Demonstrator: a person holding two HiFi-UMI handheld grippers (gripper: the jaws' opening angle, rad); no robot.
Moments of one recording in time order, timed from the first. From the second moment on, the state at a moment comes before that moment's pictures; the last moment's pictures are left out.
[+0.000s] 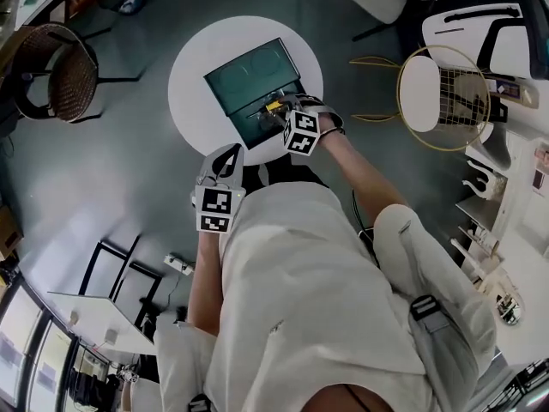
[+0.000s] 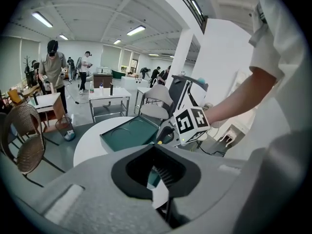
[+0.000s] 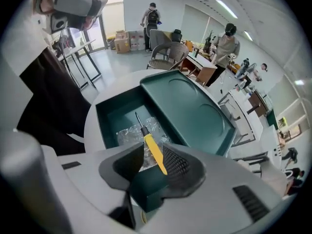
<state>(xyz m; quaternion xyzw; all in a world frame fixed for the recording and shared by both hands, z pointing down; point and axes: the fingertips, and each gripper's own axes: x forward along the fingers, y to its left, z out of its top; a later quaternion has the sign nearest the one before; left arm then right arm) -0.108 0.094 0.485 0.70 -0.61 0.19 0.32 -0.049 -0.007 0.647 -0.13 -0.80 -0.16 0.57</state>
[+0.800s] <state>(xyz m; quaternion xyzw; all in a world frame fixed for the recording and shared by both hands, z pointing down) -0.117 0.132 0.505 0.67 -0.62 0.18 0.37 -0.057 -0.007 0.698 -0.19 -0.73 -0.29 0.60</state>
